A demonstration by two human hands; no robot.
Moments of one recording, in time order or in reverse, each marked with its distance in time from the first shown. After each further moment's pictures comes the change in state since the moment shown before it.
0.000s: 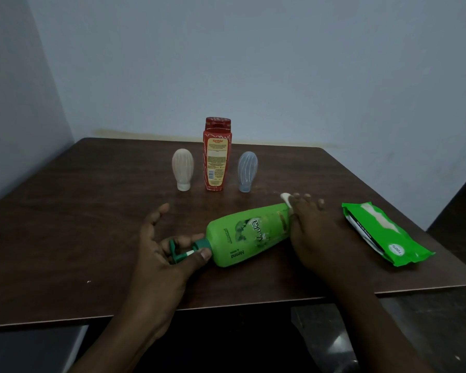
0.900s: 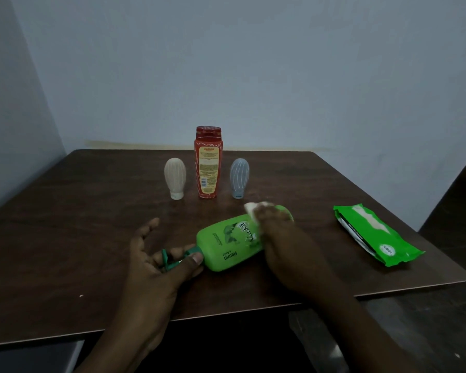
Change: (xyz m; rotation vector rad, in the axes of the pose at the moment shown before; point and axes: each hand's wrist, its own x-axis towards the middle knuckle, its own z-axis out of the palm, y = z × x) left_hand 0.004 0.001 0.004 -0.117 0.027 -0.050; right_hand -0.012 -0.022 0.004 0.103 -0.084 -0.284
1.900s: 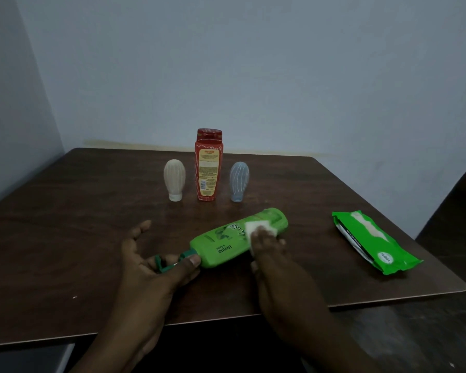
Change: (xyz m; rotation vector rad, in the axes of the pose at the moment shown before) left_hand 0.002 0.003 0.006 -0.047 0.054 -0.007; right_hand -0.042 -0.029 0.010 -0.028 0.009 0.032
